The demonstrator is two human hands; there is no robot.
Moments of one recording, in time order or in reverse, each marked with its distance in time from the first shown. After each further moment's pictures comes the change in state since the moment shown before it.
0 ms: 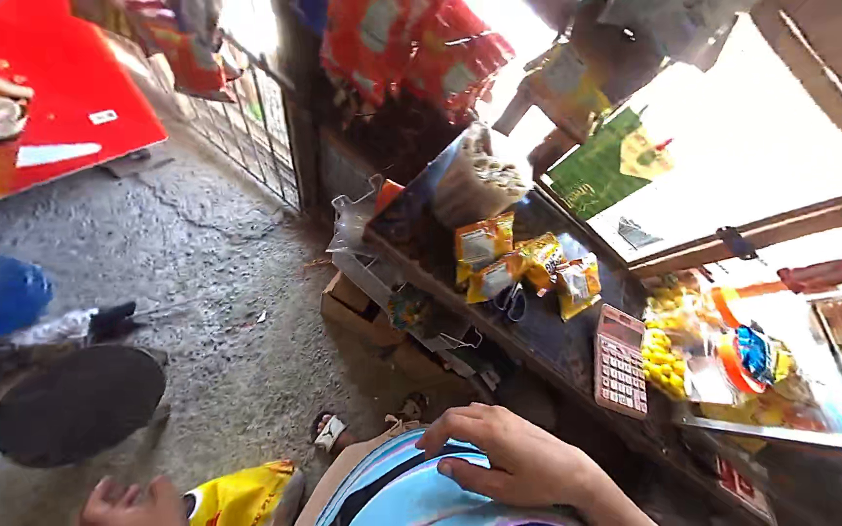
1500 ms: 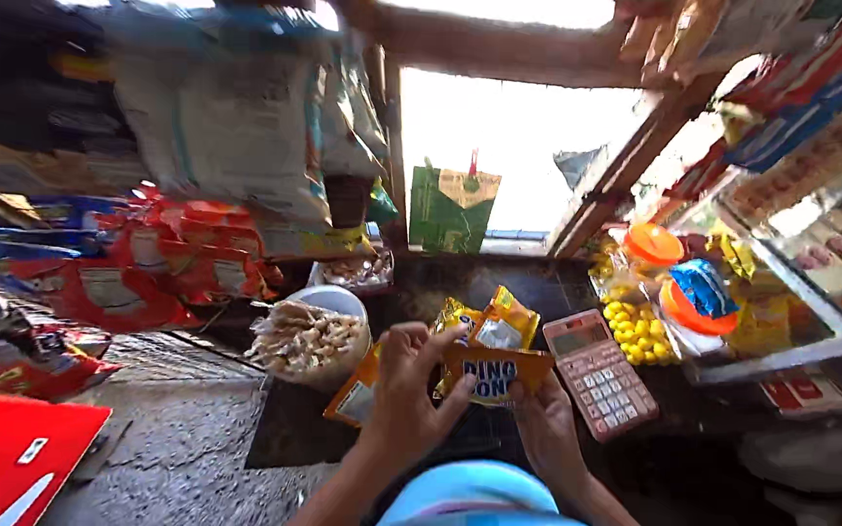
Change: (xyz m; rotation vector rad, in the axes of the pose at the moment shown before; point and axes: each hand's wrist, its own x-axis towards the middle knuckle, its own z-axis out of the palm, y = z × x) left_hand -0.088 0.498 0.198 -0.353 -0.964 1.405; right_hand -0.034 0.086 -0.068 0.655 1.666 -0.228
